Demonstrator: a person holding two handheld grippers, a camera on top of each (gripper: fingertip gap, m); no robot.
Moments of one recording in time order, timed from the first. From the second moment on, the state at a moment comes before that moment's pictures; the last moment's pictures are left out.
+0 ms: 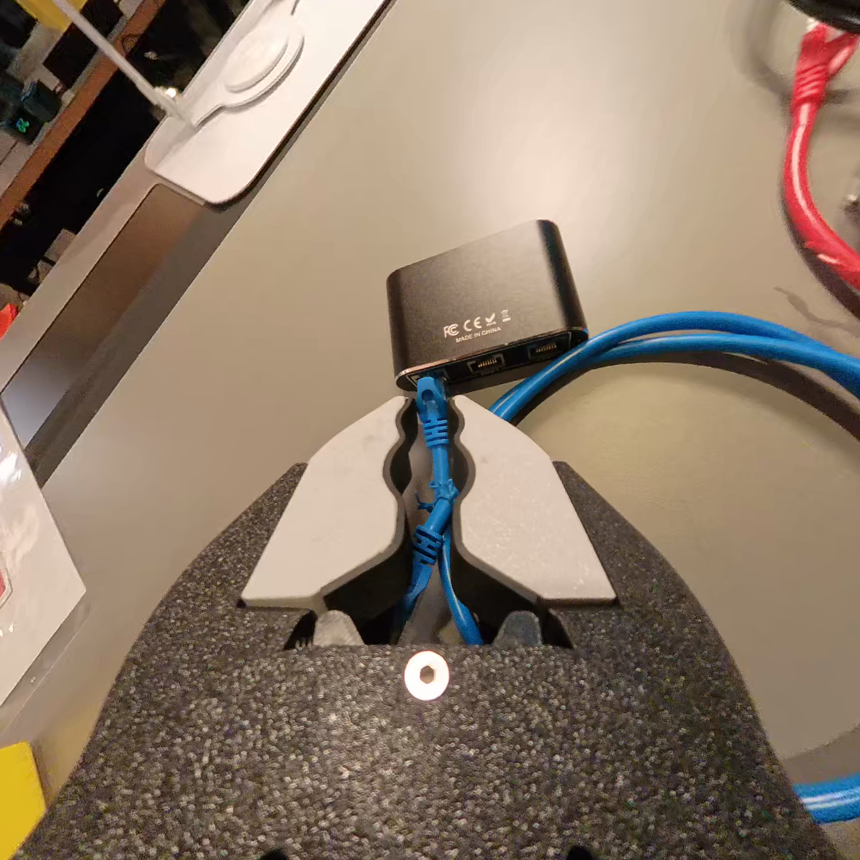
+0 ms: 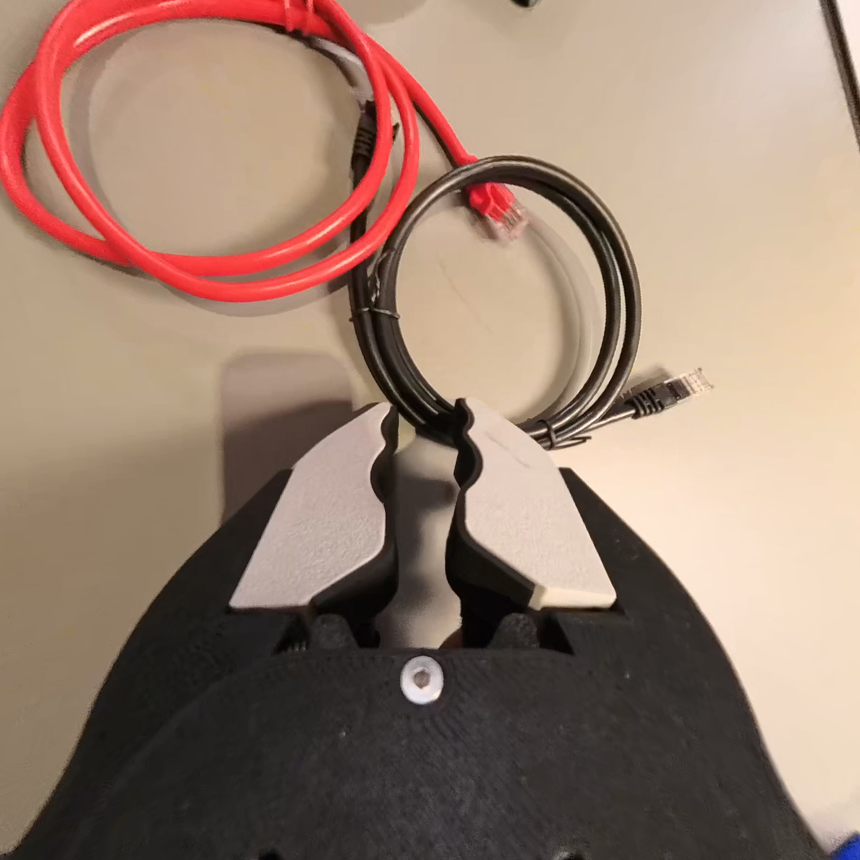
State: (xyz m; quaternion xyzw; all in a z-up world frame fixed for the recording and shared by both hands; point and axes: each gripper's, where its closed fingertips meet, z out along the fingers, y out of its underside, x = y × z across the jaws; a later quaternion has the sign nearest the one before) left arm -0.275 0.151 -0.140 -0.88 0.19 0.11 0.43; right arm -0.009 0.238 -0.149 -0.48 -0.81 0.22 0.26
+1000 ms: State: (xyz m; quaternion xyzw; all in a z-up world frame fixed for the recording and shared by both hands) left arm -0.265 0.160 -0.106 -0.84 0.14 0.02 0.52; right arm -0.043 0.232 -0.114 -0.44 -0.76 0.30 0.38
